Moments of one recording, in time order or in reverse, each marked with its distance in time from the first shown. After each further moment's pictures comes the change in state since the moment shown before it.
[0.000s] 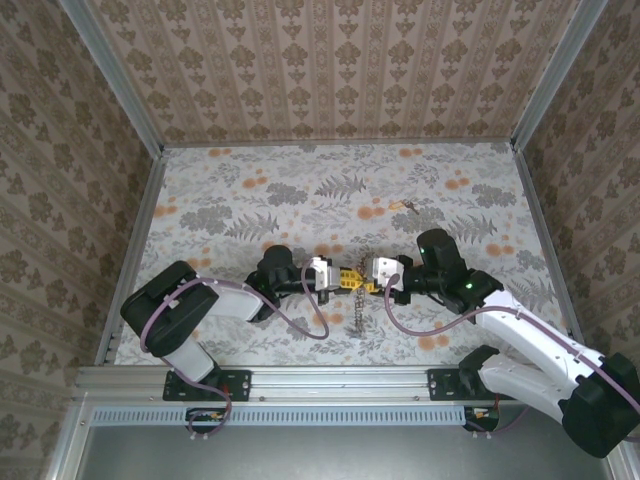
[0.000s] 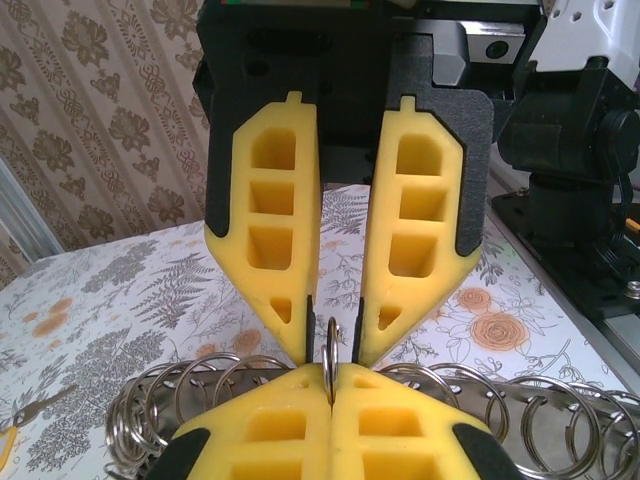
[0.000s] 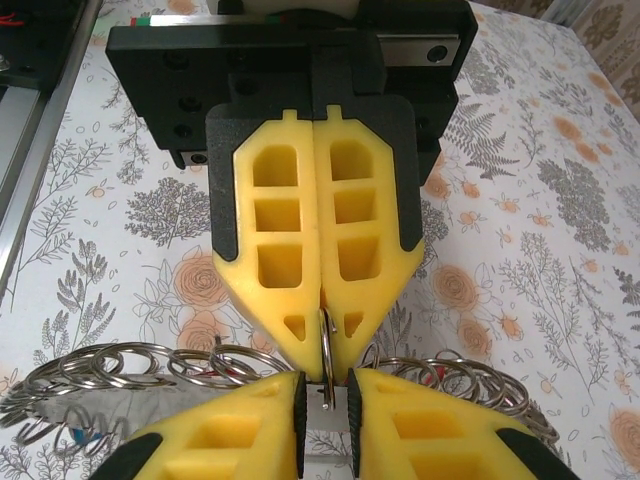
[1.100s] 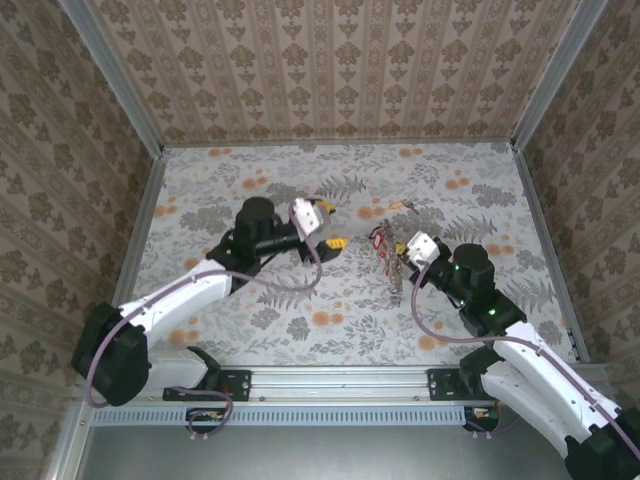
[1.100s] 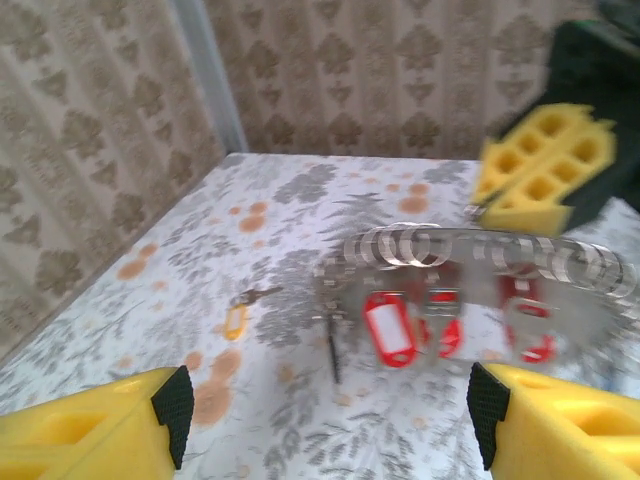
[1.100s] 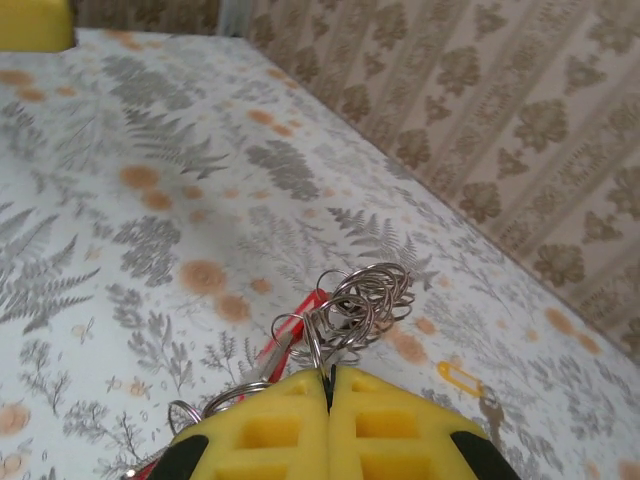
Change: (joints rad) left arm 0.156 -0.309 0.393 -0.901 -0.274 -0.023; right arm -0.130 -0.282 -0.151 0.248 0.412 0.377
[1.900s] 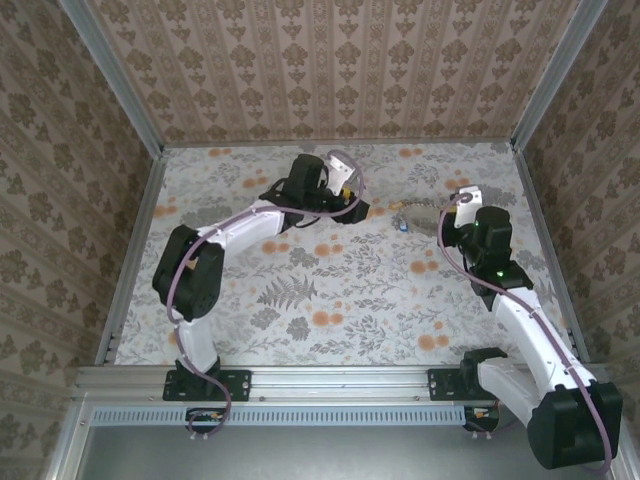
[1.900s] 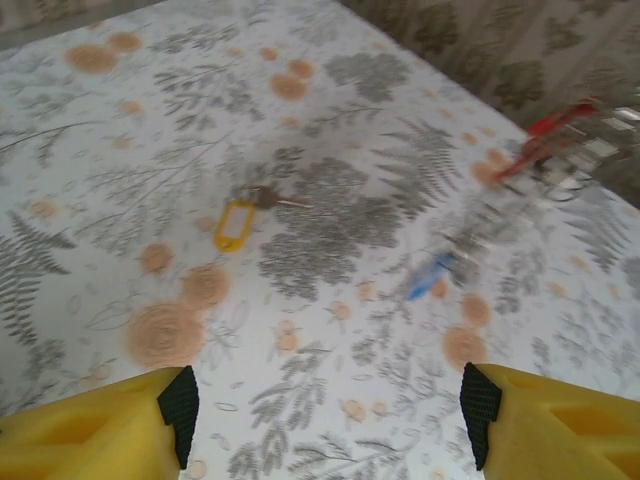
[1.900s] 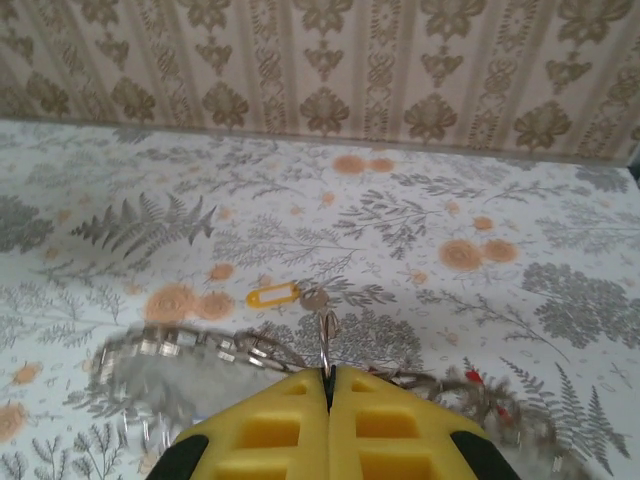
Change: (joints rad) left arm 0.027 0.541 0.471 -0.207 0.004 -0.327; right arm -0.320 0.249 0.172 -0.019 0.090 0.320
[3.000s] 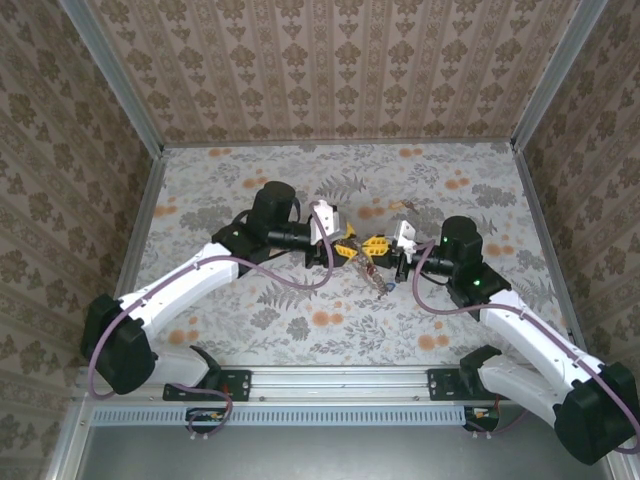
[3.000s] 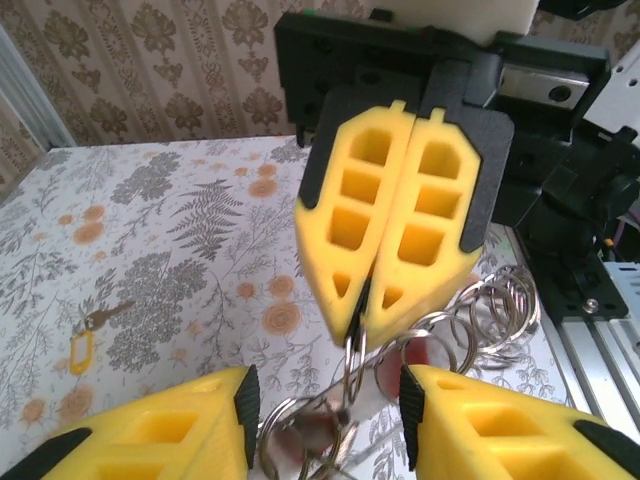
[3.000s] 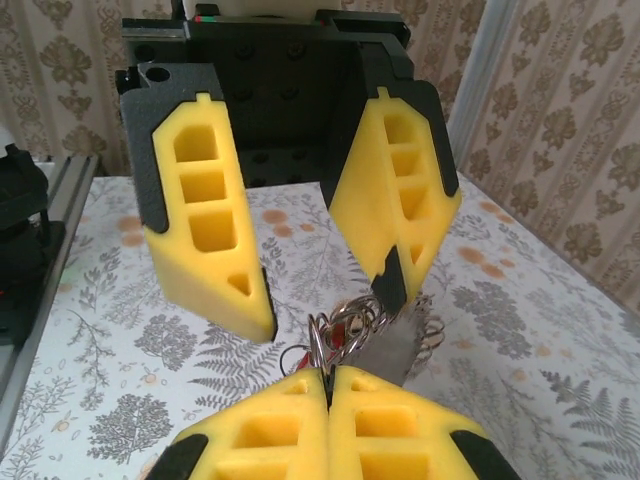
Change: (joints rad) left arm -0.097 -0.502 -0.288 -0.156 0.237 0.488; right arm 0.332 0.020 -0.025 0.197 -0.688 -0.245
